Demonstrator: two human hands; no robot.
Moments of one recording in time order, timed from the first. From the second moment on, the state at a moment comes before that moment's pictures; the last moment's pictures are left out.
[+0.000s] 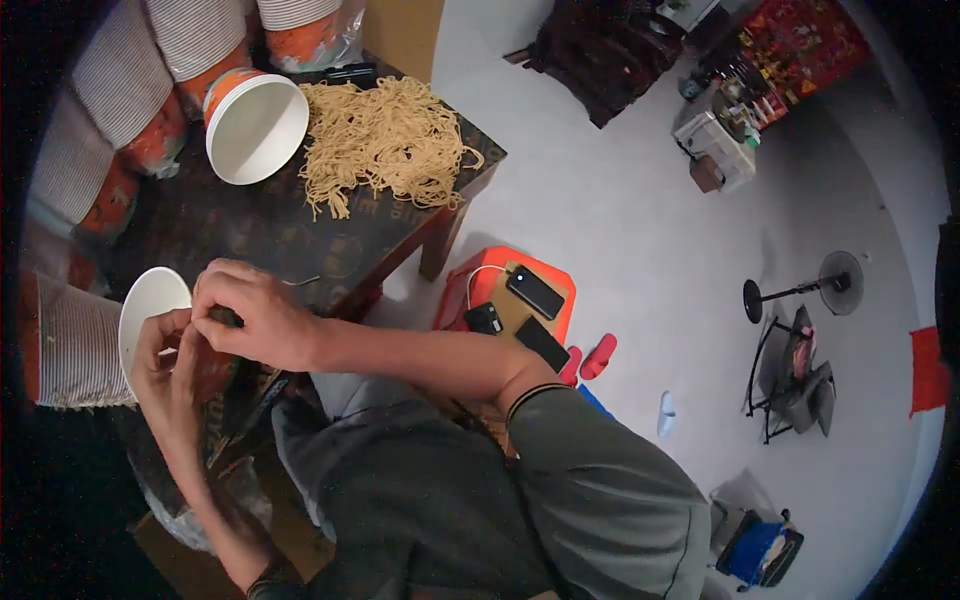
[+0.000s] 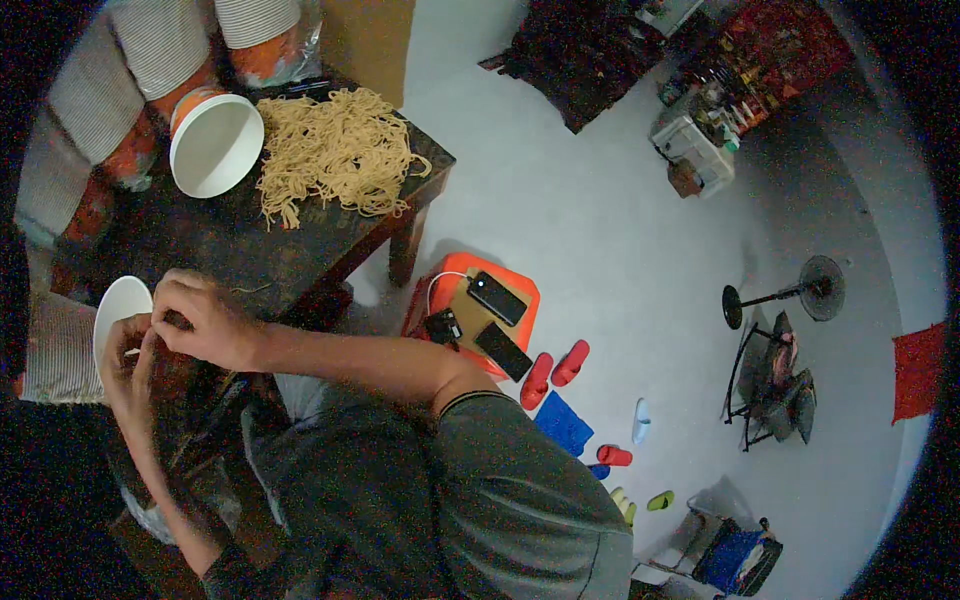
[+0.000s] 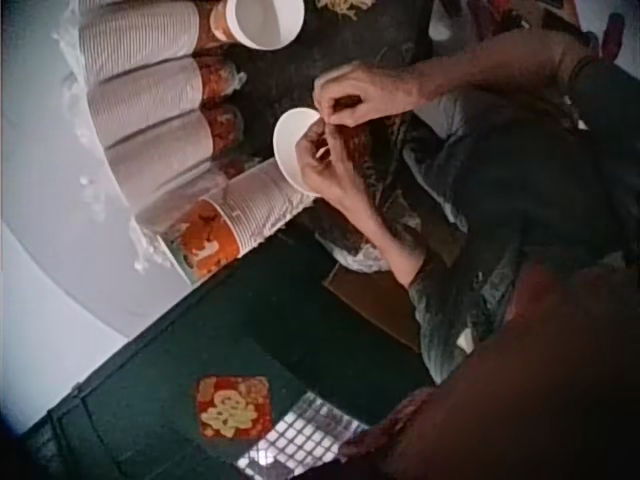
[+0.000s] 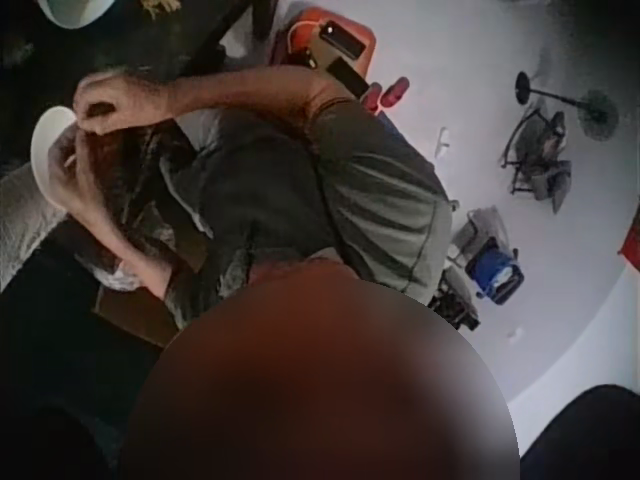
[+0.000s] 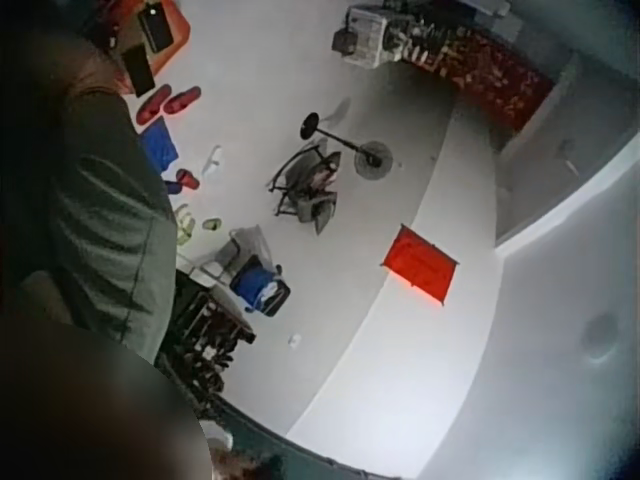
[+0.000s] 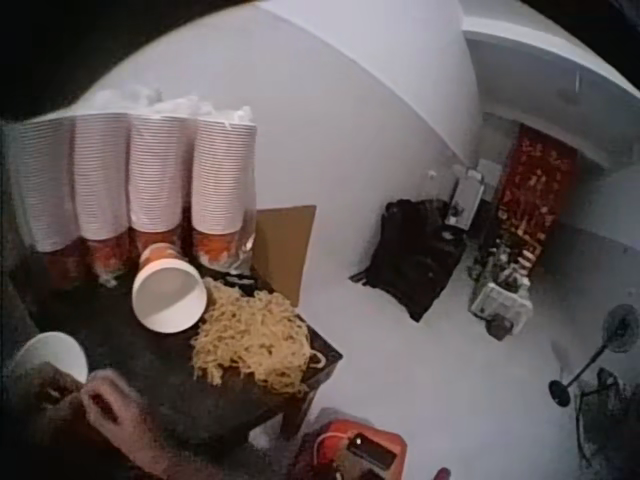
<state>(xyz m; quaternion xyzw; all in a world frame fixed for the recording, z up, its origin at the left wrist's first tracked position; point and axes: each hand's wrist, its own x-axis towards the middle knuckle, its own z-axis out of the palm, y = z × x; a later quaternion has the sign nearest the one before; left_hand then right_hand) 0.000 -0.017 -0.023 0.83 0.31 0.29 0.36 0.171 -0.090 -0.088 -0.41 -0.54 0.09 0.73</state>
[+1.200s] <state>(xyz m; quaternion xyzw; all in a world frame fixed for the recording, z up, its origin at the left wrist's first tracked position) 0.009 0.018 -0.003 0.74 0.27 0.22 0.58 0.185 -0.087 -0.080 -0.44 -0.55 0.22 0.68</state>
